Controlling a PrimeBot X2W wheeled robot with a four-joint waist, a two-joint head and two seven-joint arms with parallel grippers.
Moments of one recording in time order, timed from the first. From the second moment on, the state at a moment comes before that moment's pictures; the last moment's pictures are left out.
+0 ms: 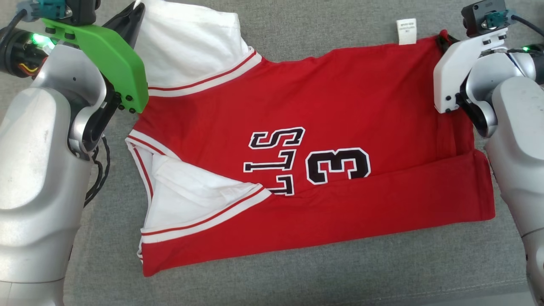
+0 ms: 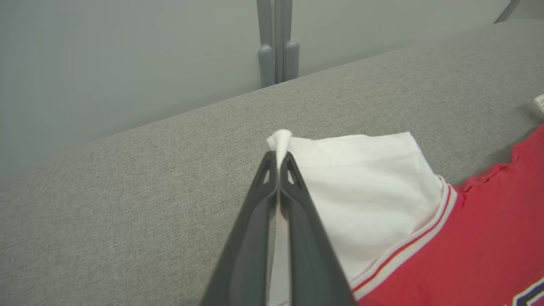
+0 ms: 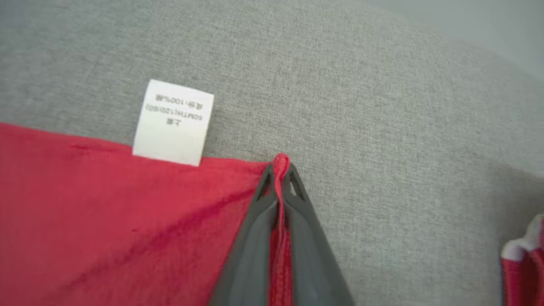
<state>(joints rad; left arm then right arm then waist) -0.87 0.32 -0.34 0.28 -0.46 -0.12 0.44 -0.91 -0.30 0.22 0.69 0.15 0.13 0.33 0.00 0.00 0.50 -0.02</state>
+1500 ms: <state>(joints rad) 0.03 0.26 -0.34 -0.04 -0.62 0.04 0.21 -0.20 -0.25 -0.01 0.34 0.25 0.13 -0.01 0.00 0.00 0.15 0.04</state>
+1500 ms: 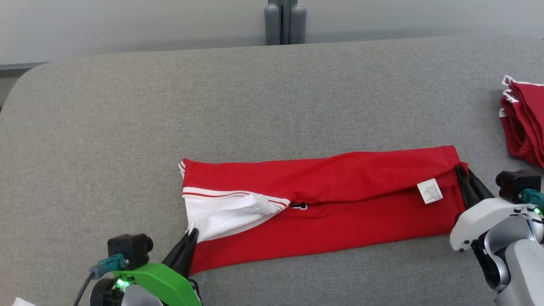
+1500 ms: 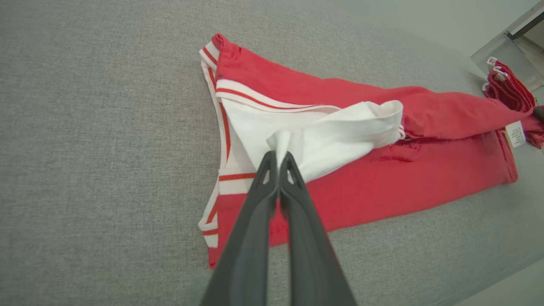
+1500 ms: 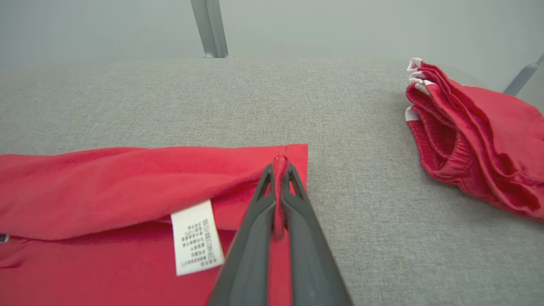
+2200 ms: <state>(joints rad) 0.00 0.24 -0.25 0.02 -0.51 0.15 -0.06 -0.11 -0.17 -0.17 0.31 0.22 0.13 -0.05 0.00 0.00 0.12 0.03</state>
